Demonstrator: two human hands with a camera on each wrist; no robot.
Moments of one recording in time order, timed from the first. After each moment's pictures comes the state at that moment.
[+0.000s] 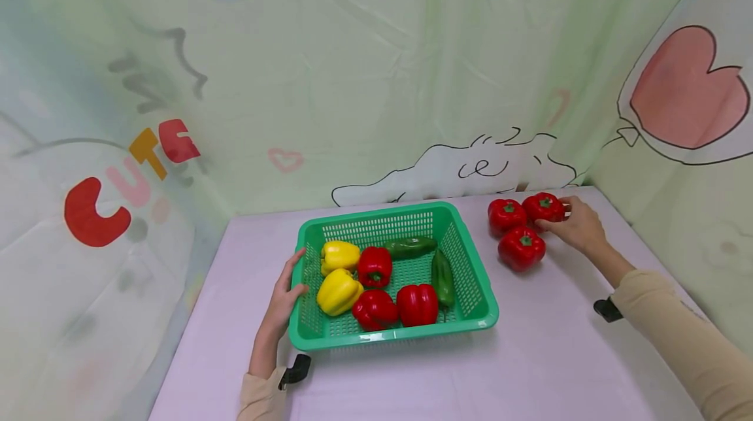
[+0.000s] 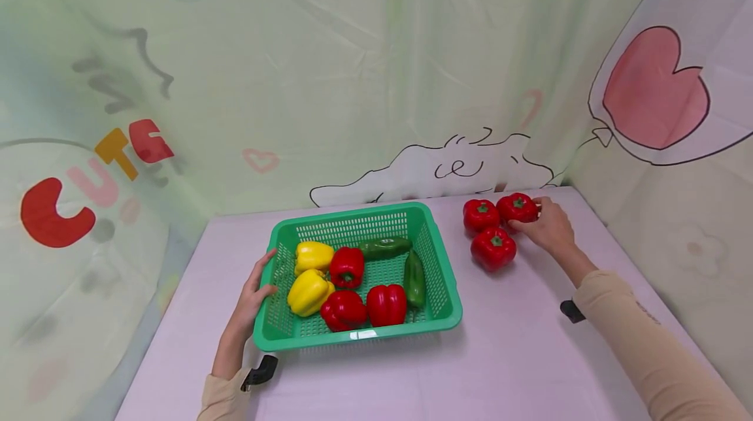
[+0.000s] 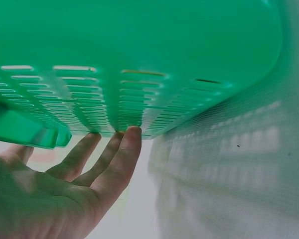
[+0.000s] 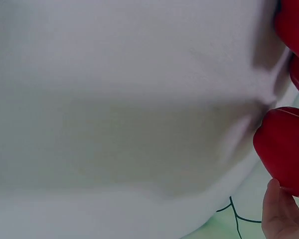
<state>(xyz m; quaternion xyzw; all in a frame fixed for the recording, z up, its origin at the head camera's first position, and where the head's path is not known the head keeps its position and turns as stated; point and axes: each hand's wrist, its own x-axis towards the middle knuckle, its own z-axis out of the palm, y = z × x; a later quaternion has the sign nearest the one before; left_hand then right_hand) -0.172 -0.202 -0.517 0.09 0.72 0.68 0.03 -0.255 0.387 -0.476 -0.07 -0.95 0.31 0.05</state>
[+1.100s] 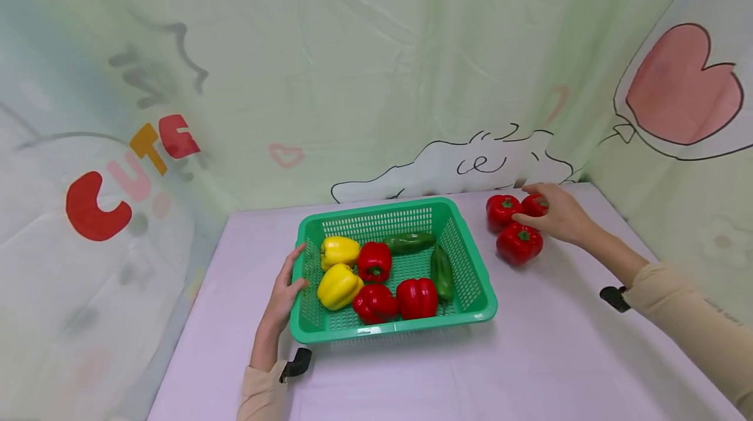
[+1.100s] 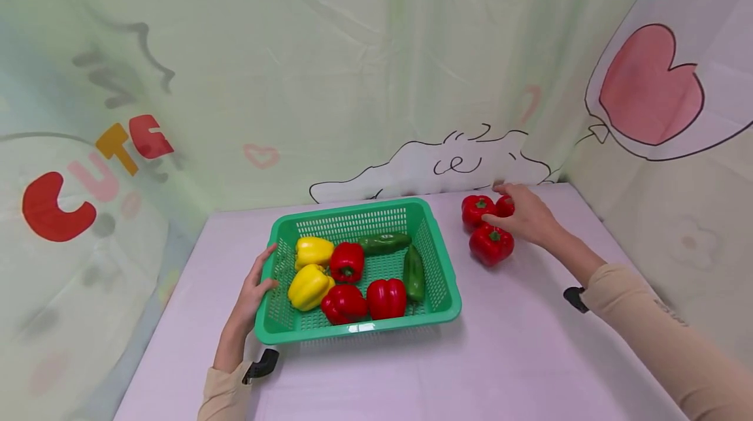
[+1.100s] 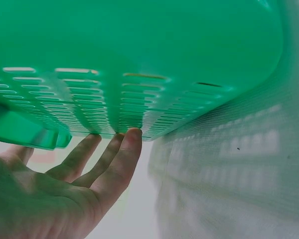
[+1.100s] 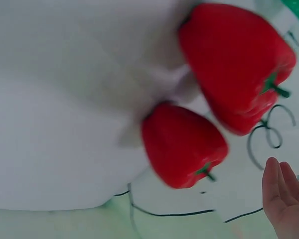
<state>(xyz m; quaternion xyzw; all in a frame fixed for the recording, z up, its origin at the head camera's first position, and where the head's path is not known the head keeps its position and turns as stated) -0.174 -0.203 -0.519 0.09 0.72 0.68 0.03 -0.230 0.332 -0.407 0.11 -0.96 0.26 0.04</state>
